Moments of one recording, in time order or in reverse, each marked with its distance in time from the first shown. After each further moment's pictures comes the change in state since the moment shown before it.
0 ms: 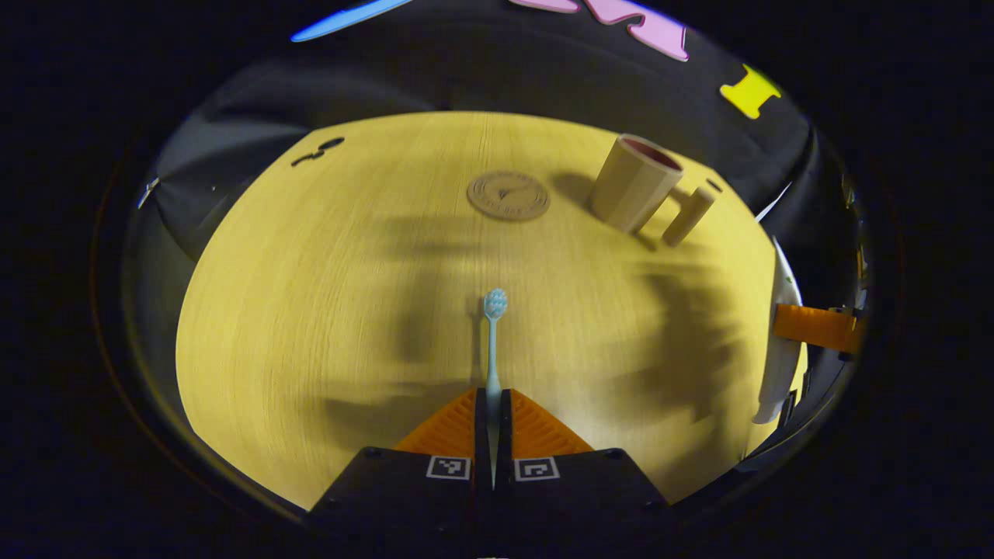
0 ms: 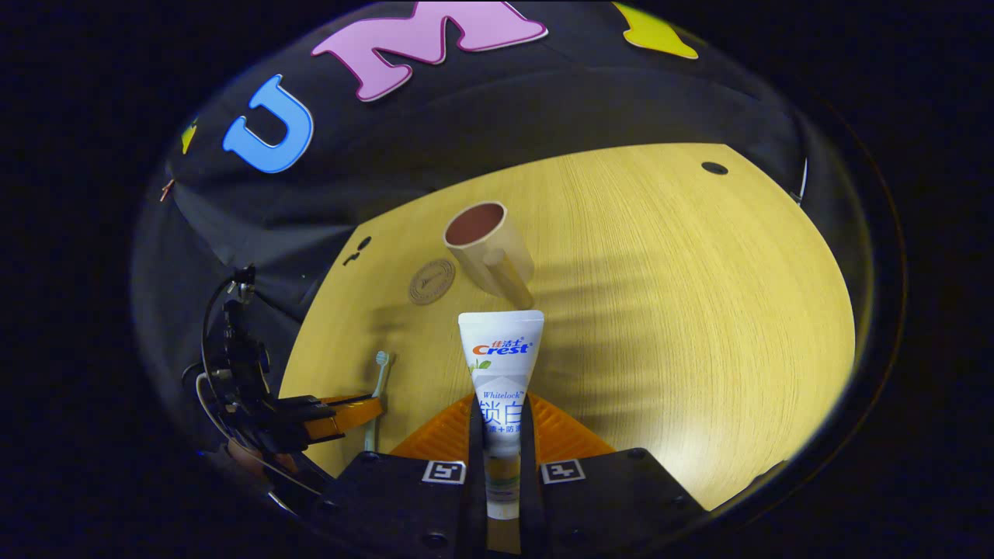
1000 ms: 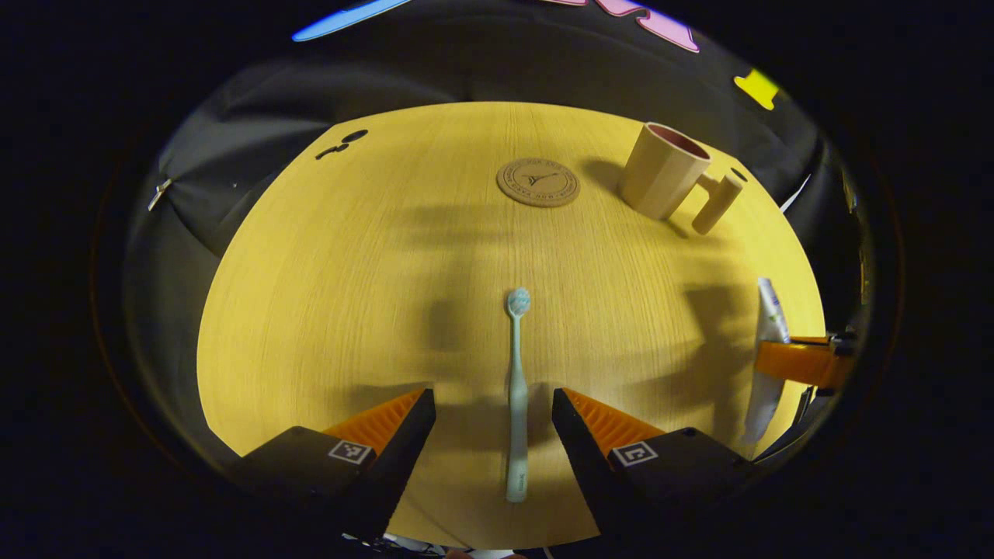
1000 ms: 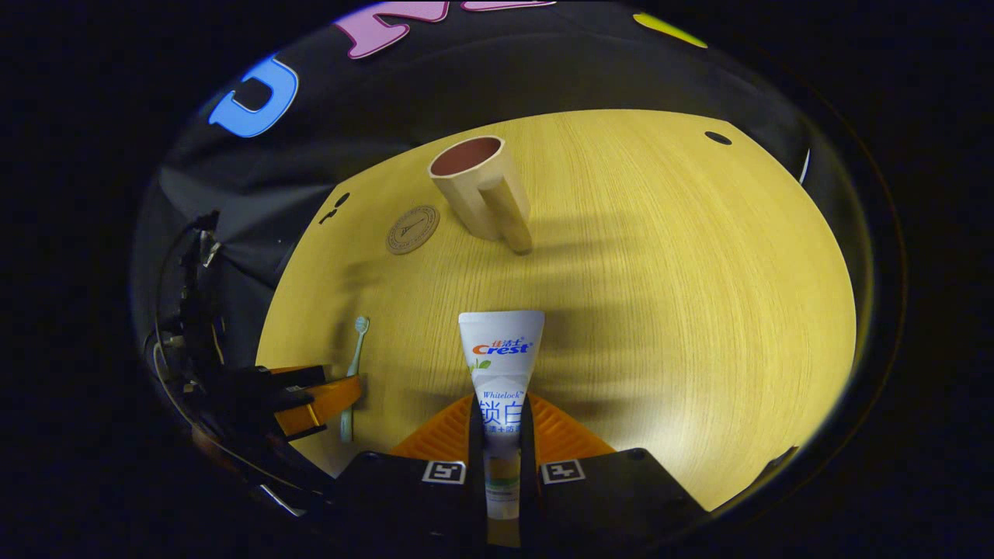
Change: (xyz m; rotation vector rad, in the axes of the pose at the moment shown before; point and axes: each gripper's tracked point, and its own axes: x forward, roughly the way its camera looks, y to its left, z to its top) left arm 0.011 0.028 -0.031 0.009 0.145 0.141; right arm 0.030 -0.007 -0.062 -0.011 0.187 -0.087
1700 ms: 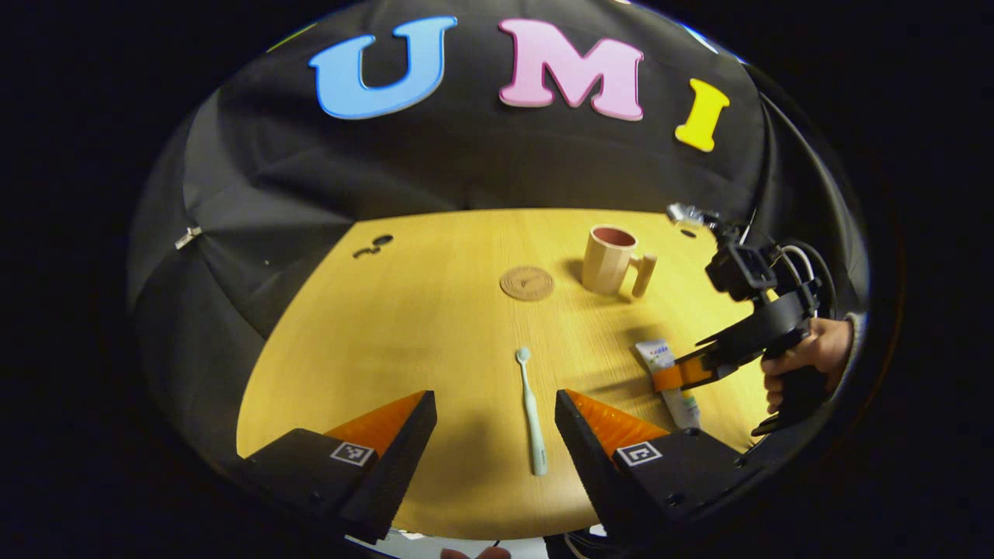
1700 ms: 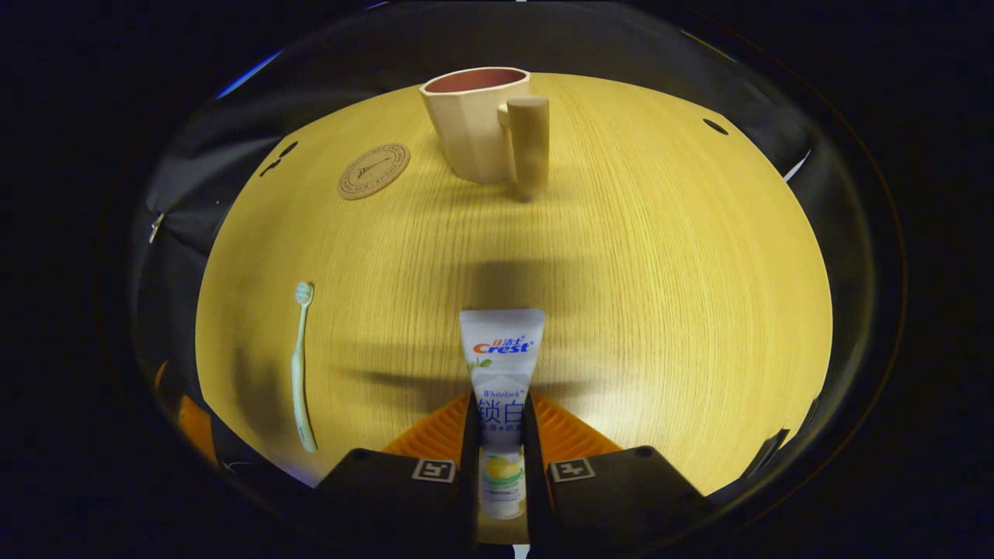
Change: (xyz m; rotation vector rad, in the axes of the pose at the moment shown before) left arm -0.102 0.016 0.012 0.074 -0.388 -0.047; right arm 0.040 0.011 -0.037 -0.050 0.188 -0.220
